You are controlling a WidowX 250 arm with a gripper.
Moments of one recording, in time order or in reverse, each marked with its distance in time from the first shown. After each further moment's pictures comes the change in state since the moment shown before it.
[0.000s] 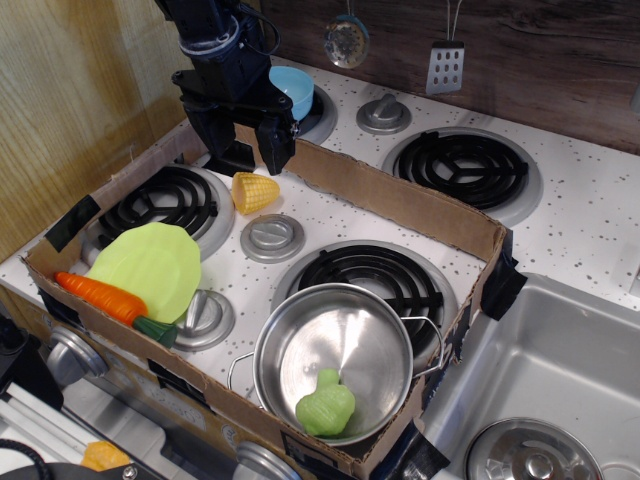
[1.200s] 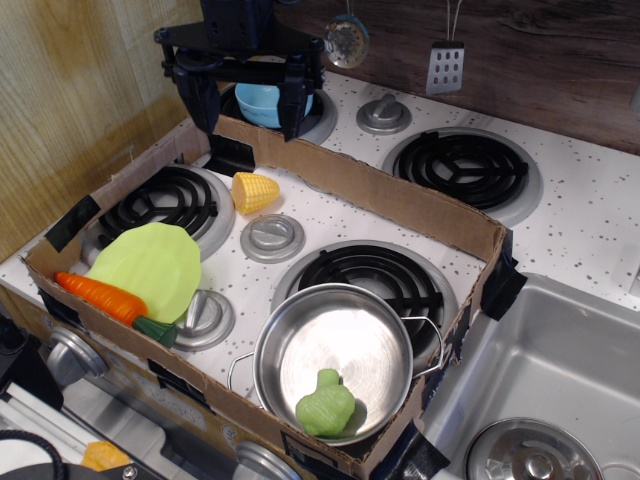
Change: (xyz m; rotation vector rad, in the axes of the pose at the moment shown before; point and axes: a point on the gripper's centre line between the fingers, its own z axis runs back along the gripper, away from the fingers) arm -0.021 -0.035 0.063 0.119 0.082 0.395
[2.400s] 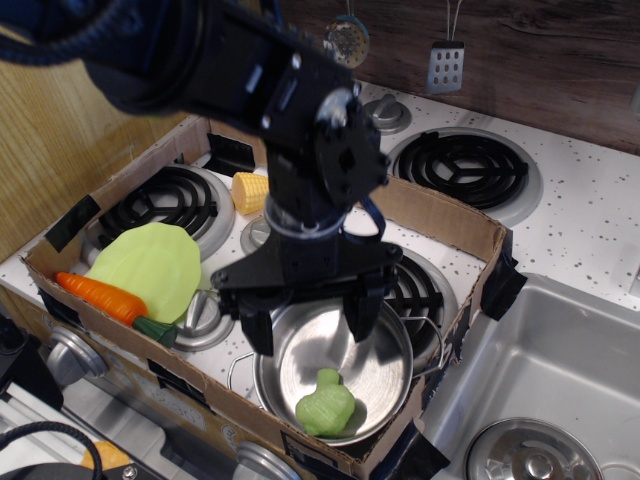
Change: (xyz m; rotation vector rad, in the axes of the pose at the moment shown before) arm -0.121 -0.054 -0.054 0.002 0.039 0.299
